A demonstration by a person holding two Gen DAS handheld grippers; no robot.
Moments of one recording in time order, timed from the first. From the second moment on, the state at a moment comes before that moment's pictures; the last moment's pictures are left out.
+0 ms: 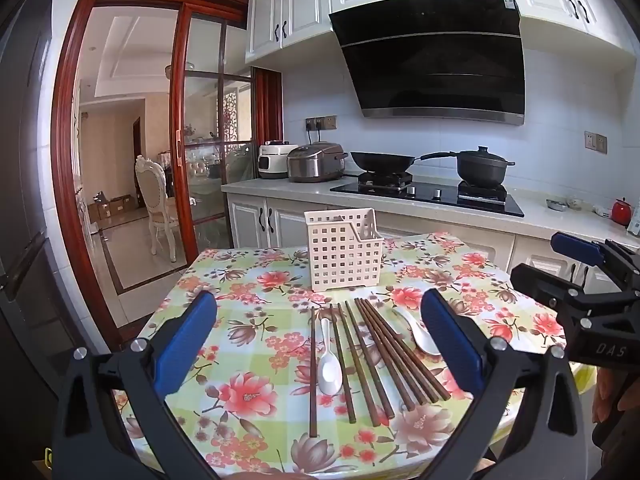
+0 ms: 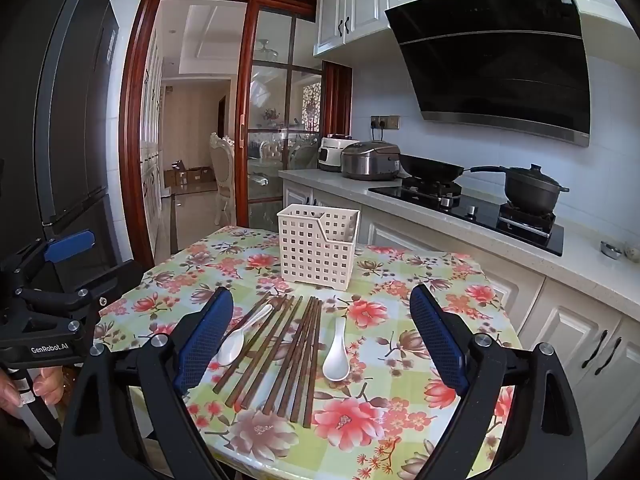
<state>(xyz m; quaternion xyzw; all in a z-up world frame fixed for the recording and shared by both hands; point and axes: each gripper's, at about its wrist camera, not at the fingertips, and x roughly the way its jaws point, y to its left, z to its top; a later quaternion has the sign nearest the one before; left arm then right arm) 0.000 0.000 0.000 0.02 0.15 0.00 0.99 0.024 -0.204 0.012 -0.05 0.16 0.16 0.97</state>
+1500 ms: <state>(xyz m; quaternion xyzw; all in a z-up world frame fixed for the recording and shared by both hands) -0.002 0.001 0.003 0.02 0.15 0.00 0.99 0.024 -0.201 0.009 -0.04 0.16 0.17 0.97</state>
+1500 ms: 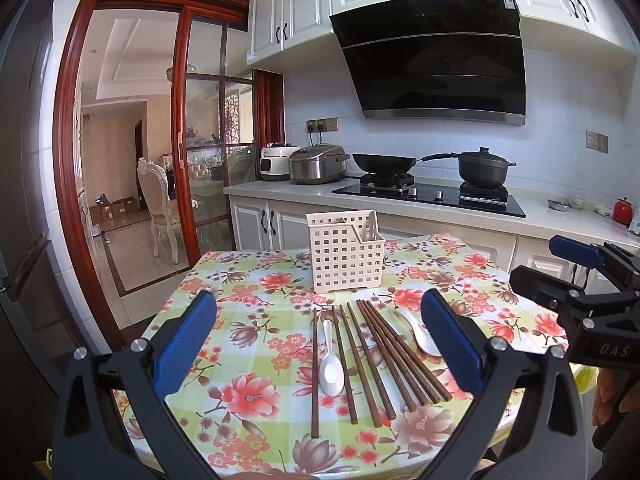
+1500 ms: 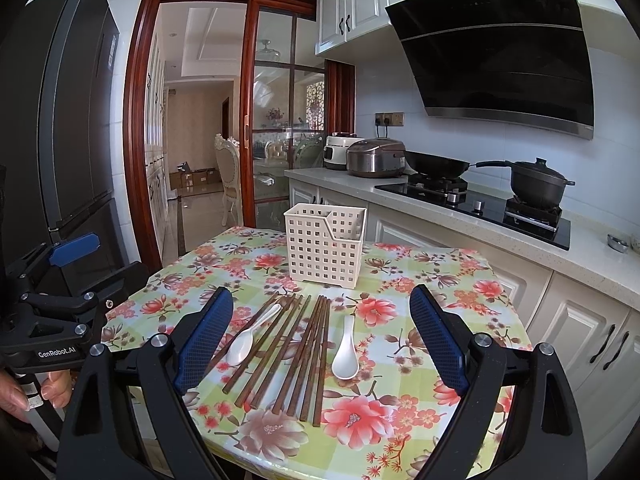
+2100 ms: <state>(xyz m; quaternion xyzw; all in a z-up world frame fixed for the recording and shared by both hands) -0.001 0.001 0.000 0.02 0.15 0.00 0.99 0.026 -0.197 0.006 -0.03 0.17 0.17 0.97</state>
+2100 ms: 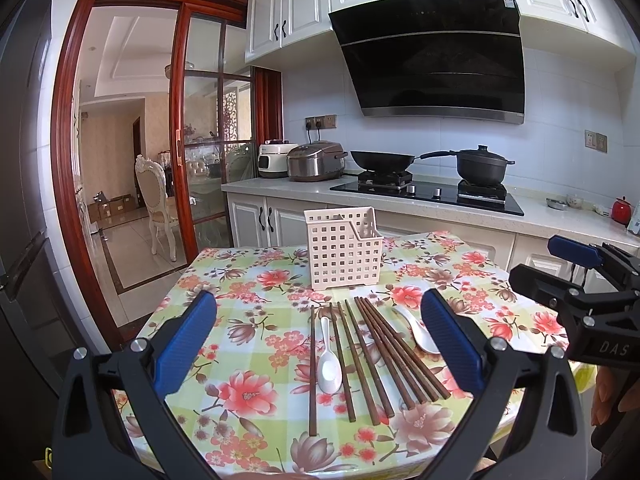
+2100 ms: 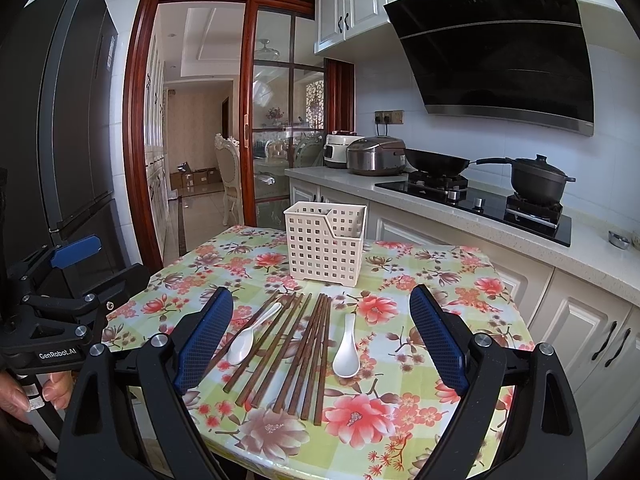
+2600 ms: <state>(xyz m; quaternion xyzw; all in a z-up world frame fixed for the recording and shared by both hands) 0.001 0.000 -0.004 0.02 0.15 0.00 0.99 0.026 -0.199 0.001 -0.03 0.17 0.18 0.97</state>
